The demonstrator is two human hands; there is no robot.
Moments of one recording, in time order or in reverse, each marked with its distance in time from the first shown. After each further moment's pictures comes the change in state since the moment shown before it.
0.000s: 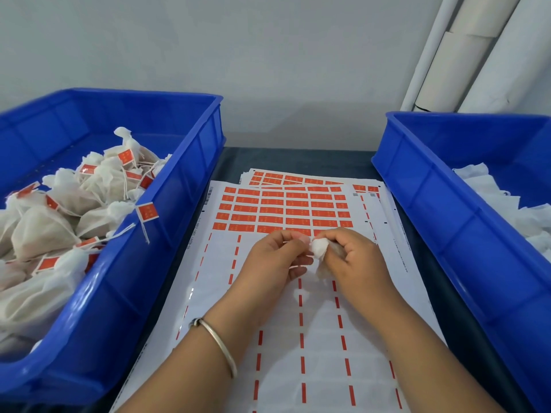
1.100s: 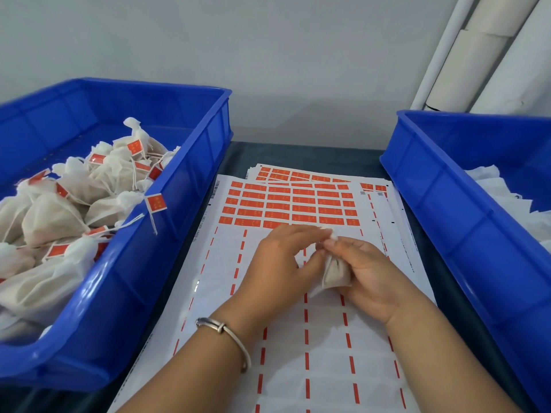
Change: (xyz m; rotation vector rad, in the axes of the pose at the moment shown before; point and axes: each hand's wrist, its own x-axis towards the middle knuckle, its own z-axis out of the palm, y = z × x) left_hand -0.006 -0.007 -0.004 0.863 0.098 0.677; right_hand 0.005 0.001 -0.004 0.994 -0.329 0.544
